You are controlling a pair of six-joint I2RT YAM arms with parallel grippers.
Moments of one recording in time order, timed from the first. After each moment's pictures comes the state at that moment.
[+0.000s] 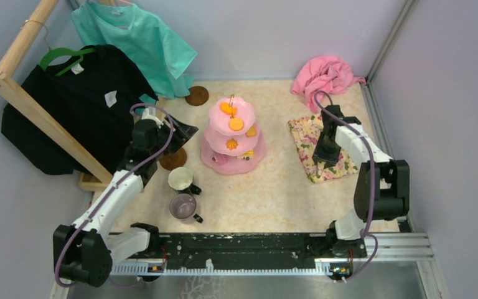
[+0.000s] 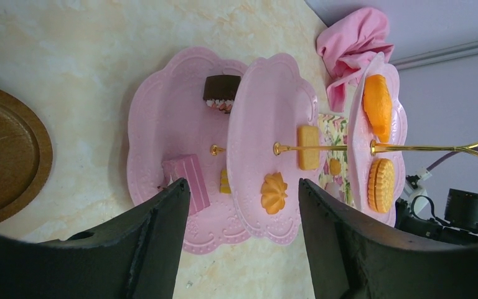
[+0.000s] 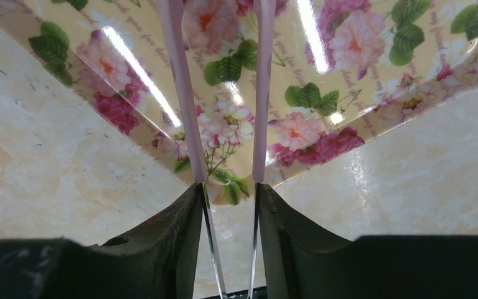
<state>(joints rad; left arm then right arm) -0.24 1.08 0.71 -0.01 0.12 -0.88 0.07 1.53 1.09 -0.90 0.10 0.47</state>
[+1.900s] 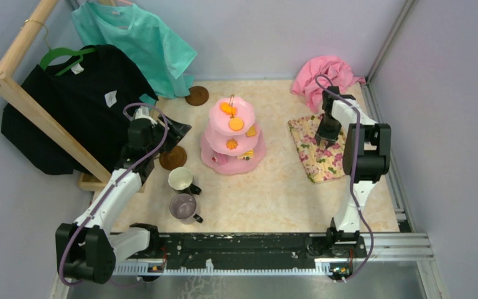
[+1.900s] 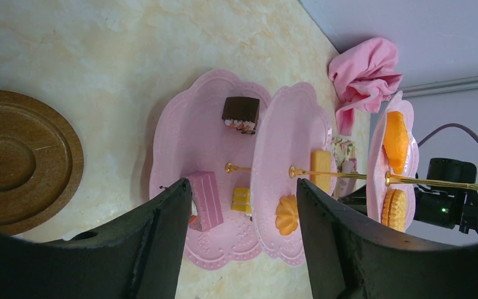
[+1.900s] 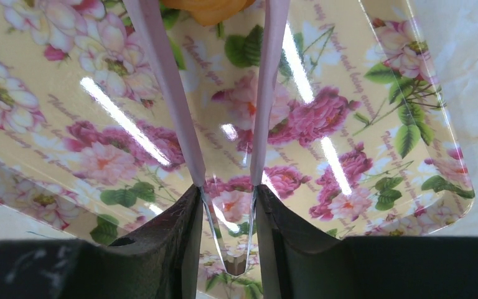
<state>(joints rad) -0.16 1.10 0.71 0.00 0.12 -0.89 0.00 1.99 1.50 -0.91 0.16 0.43</state>
